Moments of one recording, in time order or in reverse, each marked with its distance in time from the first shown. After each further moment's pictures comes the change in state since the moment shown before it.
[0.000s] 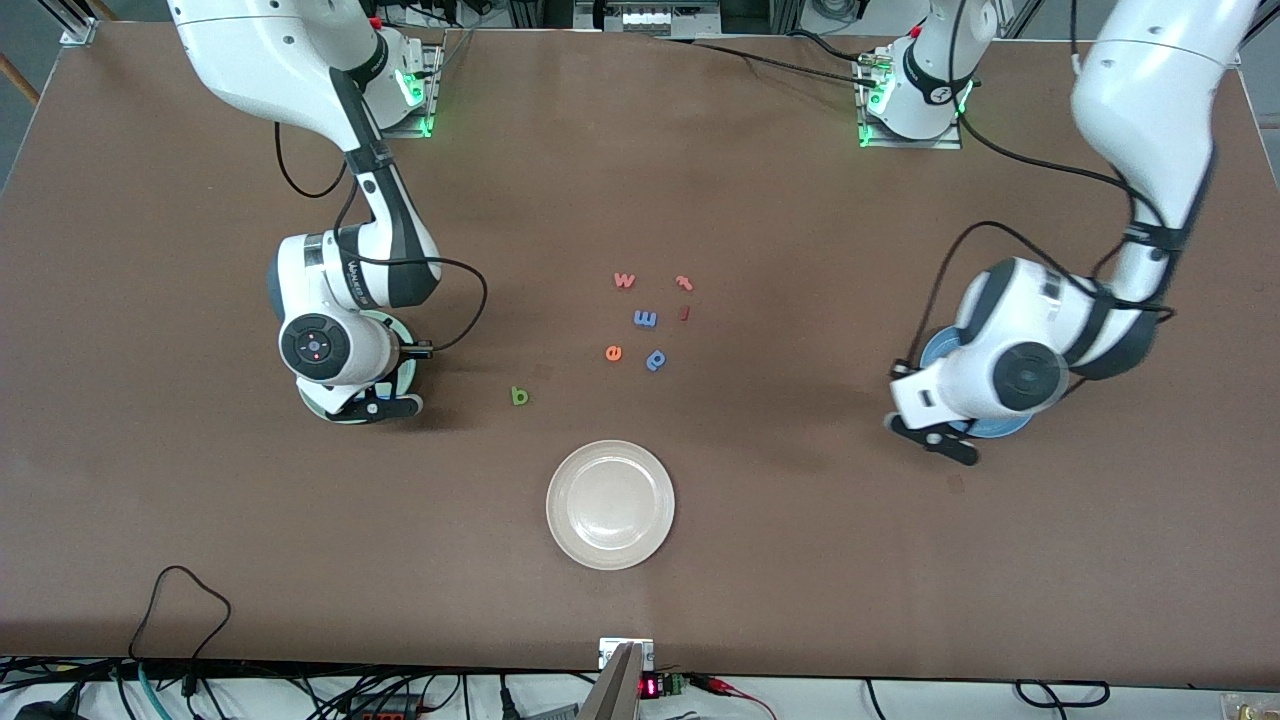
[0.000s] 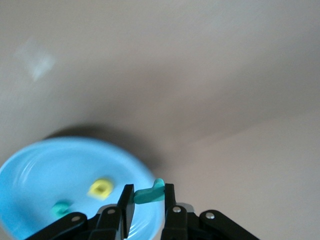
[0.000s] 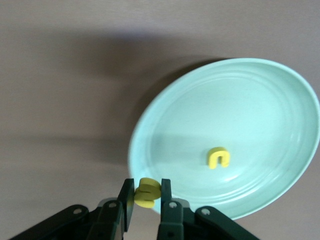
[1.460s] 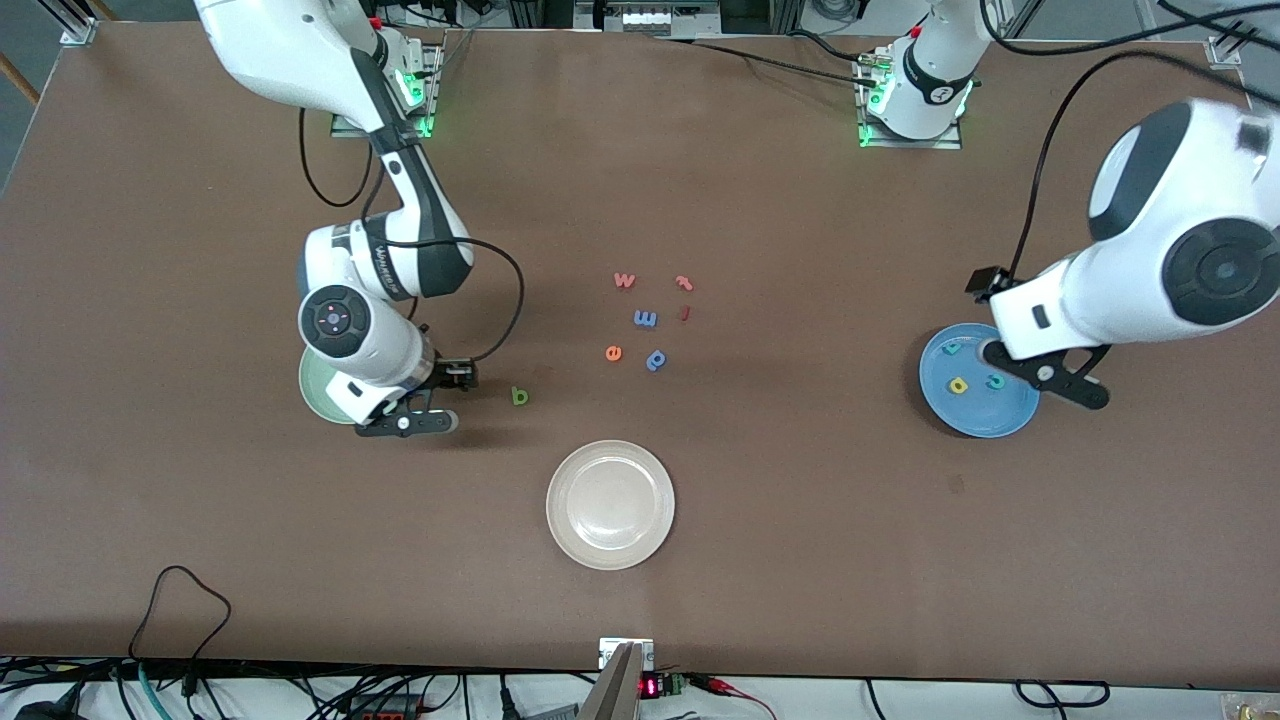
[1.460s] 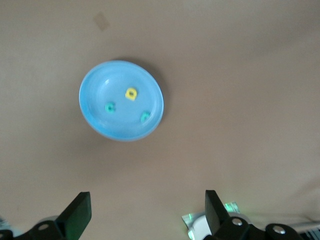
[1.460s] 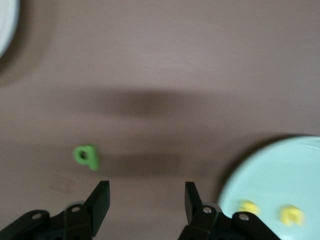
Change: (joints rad) left arm 0.057 -0.189 -0.218 0.395 0.000 -0.666 0.000; right arm 0.094 0.034 0.021 0.094 0.135 0.203 0.061
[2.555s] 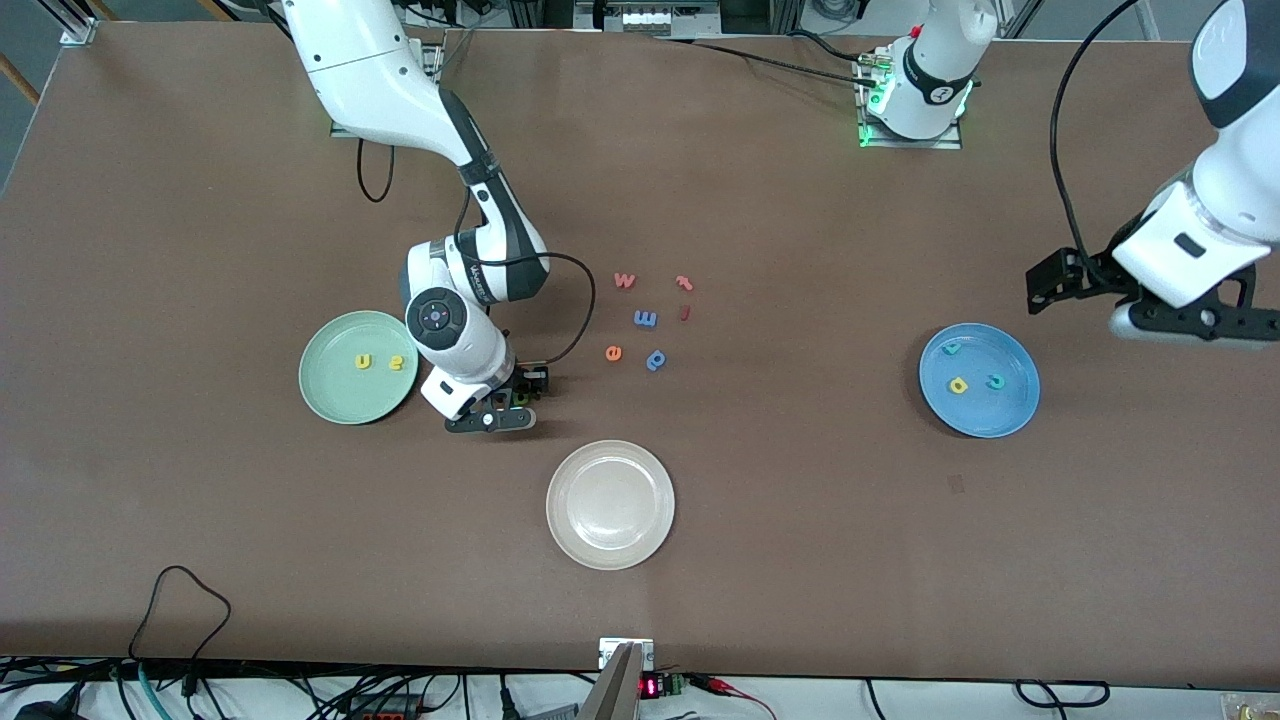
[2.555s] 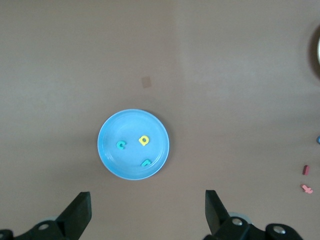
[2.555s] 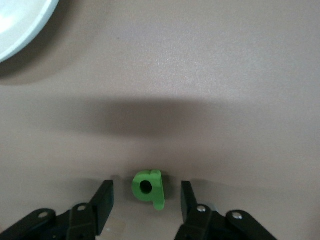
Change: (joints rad) left arm -0.400 -0.356 0.651 -0.323 -0.289 0.440 -0.134; right arm 0.110 0.143 -0.002 0.004 0.115 0.200 0.011
